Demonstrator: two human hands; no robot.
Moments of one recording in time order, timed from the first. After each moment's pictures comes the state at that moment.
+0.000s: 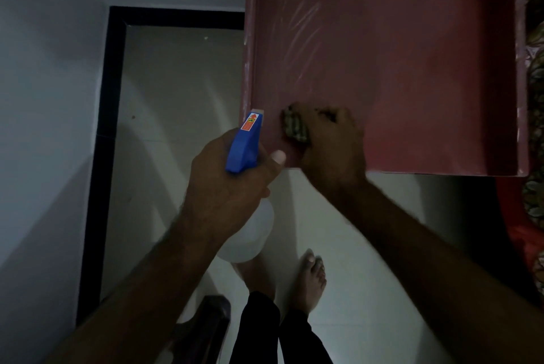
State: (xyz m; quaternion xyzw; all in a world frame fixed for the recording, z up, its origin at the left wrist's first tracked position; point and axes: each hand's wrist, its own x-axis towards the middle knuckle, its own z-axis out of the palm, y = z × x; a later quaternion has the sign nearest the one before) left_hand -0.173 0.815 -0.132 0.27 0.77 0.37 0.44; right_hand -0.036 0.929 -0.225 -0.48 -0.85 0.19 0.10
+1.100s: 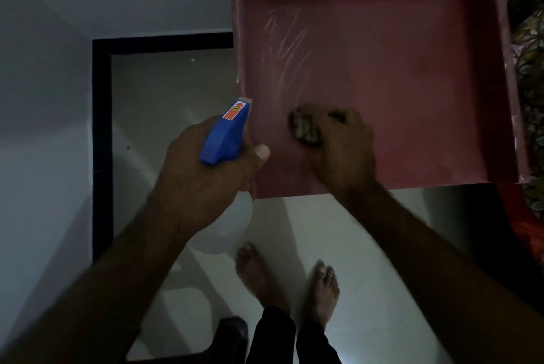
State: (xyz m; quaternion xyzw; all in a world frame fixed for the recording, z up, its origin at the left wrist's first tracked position) left_hand -0.243 0.869 -0.119 0.40 0.76 0.28 0.42; right_hand -0.046 0.969 -0.220 -0.52 -0.82 0.20 0.09
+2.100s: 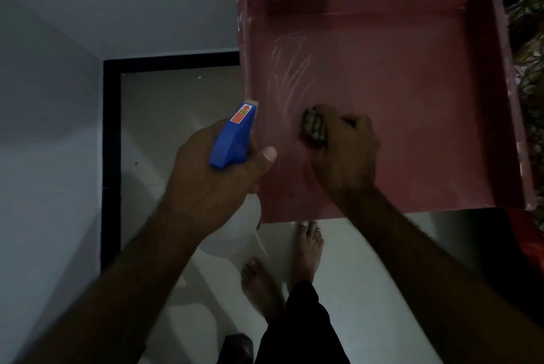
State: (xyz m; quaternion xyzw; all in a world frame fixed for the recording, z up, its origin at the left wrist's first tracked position) left_hand -0.255 0.900 -0.115 0.40 0.75 0.32 0.42; right_hand -0.073 0.999 -0.216 -0.60 -0.77 0.18 0.12
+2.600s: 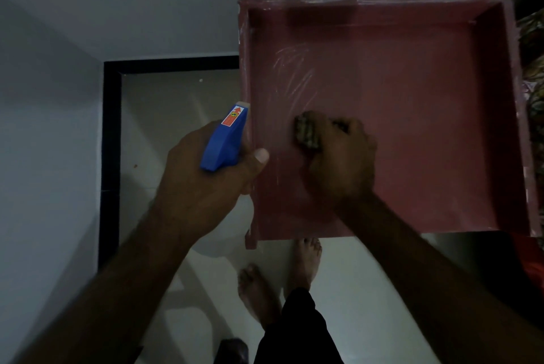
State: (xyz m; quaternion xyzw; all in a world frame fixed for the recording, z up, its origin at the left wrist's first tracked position) left_hand -0.268 0.923 -0.121 0.40 0.77 0.31 0.40; right_hand -0.079 1.022 -0.222 -0.55 -0.82 0.17 0.07
